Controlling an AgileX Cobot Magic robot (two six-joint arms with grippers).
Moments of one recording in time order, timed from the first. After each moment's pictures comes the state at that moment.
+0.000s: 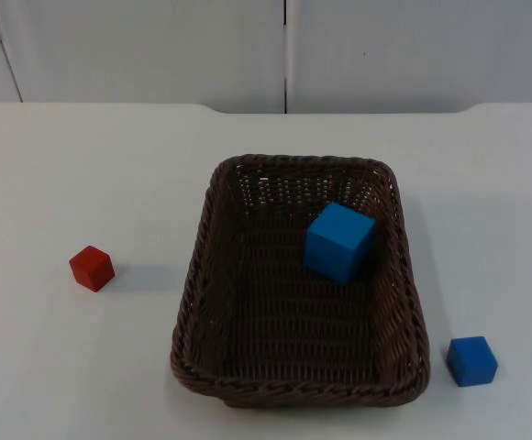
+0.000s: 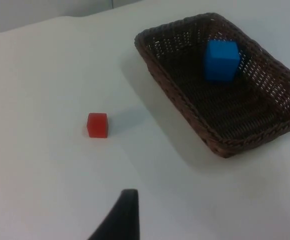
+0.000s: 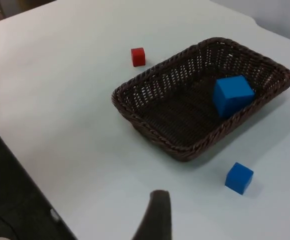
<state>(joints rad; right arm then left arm) 0.68 0.00 -0.54 0.14 1.07 -0.15 -0.52 0.00 -0.50 -0.01 1.09 -0.03</state>
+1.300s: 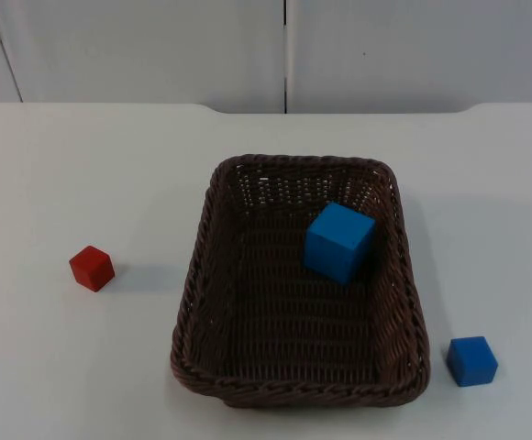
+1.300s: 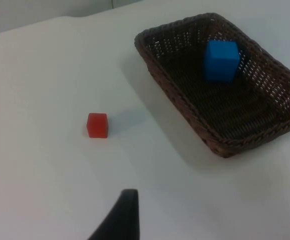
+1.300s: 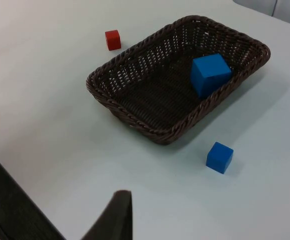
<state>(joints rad) 0.68 0.00 -0.52 0.06 1.08 -0.08 -0.52 0.00 -0.50 -0.01 1.09 -0.03</state>
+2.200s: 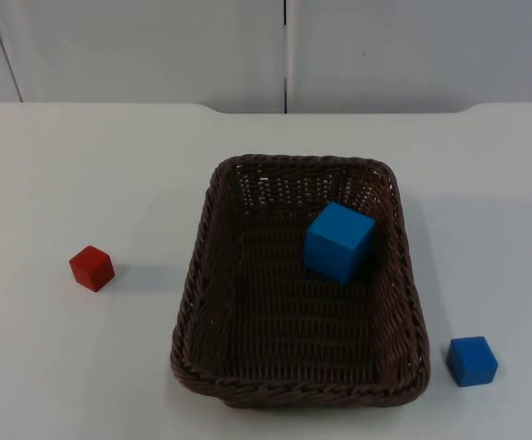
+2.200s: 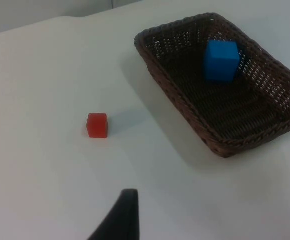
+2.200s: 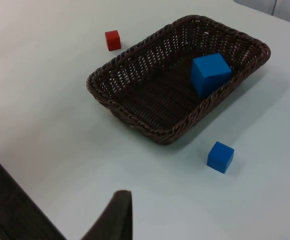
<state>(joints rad) 0.68 0.00 -0.52 0.06 1.08 -0.07 -0.52 0.00 -0.50 -0.01 1.09 -0.03</state>
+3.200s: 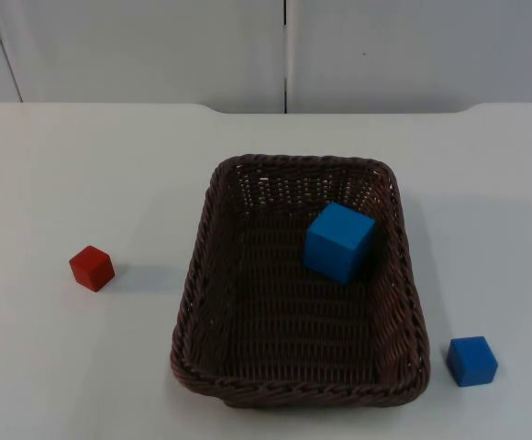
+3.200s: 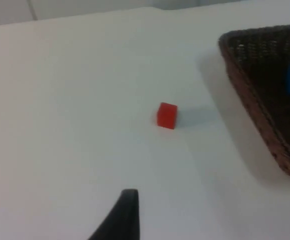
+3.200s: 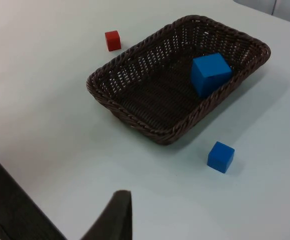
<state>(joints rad) 0.68 0.00 -0.52 0.06 1.08 -0.07 -0.22 0.00 -0.50 -0.01 1.09 -0.03</state>
